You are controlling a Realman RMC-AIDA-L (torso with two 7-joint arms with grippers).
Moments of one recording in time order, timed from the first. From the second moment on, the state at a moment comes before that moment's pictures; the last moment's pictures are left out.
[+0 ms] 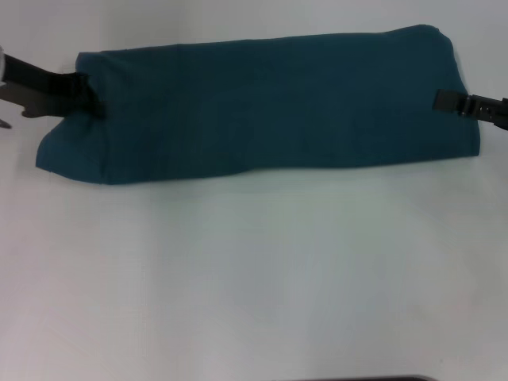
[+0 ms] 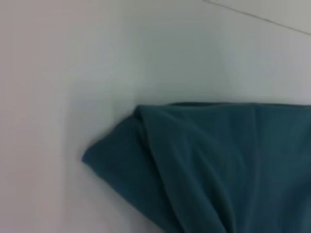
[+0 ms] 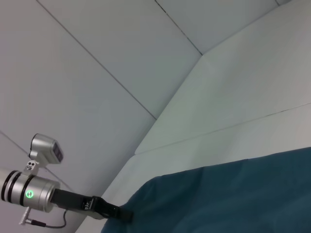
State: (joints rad) left arm -0.79 -1.97 -2.33 -0.72 -0.56 1.32 -2.72; right arm 0.35 1.98 -0.57 -0.66 -1.88 -1.65 1.86
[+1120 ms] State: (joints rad) left arm -0.71 -1.91 -2.46 -0.91 -0.62 1.52 -2.84; right arm 0.36 1.98 -0.57 -0.66 -1.92 -1.64 1.87
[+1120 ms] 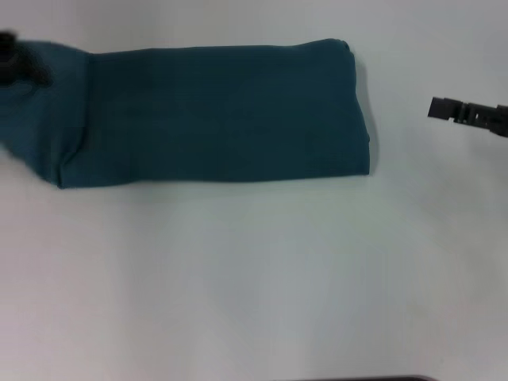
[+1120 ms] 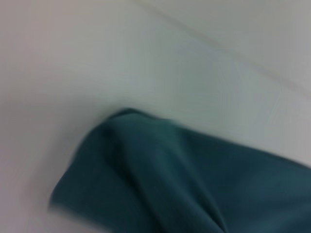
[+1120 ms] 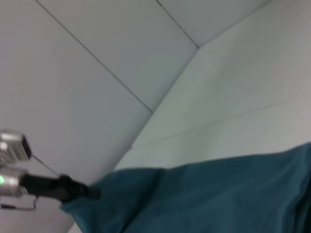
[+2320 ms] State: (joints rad) left arm -0.95 -2.16 -2.27 -0.79 -0.82 1.31 -2.85; right arm 0.37 1.98 -0.57 -0.65 -1.96 -1.64 1.87
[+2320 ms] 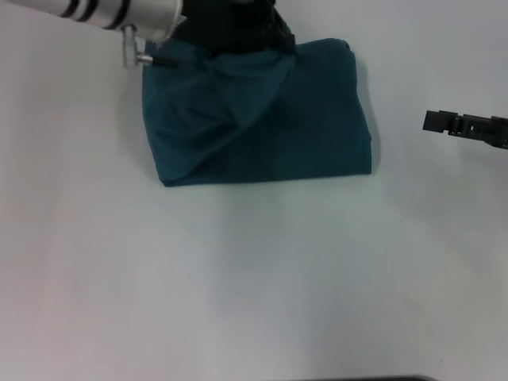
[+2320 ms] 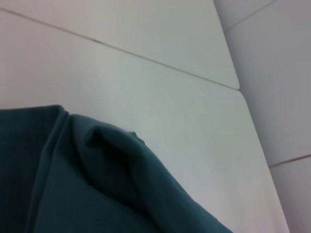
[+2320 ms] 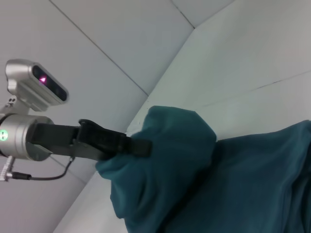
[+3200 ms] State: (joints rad) left arm -0.98 -2.16 -2.18 -0.67 -0.96 1.21 -2.78; right arm 0.37 1.98 -0.58 -0.65 -1.96 -1.63 1.88
